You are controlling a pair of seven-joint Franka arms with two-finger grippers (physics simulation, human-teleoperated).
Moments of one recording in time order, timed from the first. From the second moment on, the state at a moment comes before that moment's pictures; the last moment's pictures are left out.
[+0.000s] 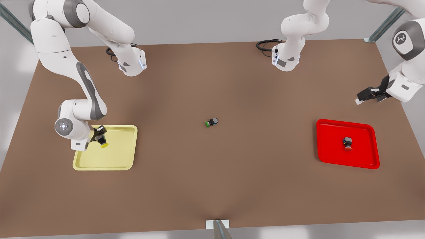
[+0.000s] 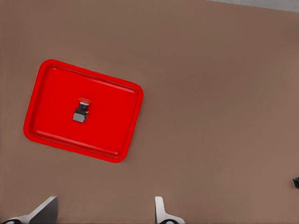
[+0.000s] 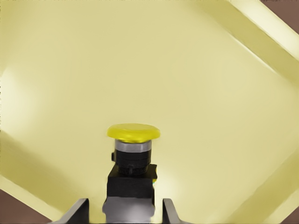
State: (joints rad) left arm 0.15 0.00 0.04 -1.61 -0.04 1.57 0.07; right arm -0.42 0.37 0.27 -2.12 -0.29 2.29 -0.56
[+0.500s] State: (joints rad) left arm -0.14 0.14 0.04 -1.43 -0.04 1.53 0.05; right arm 0.06 -0.34 0.04 -1.97 -0.08 1.73 0.15
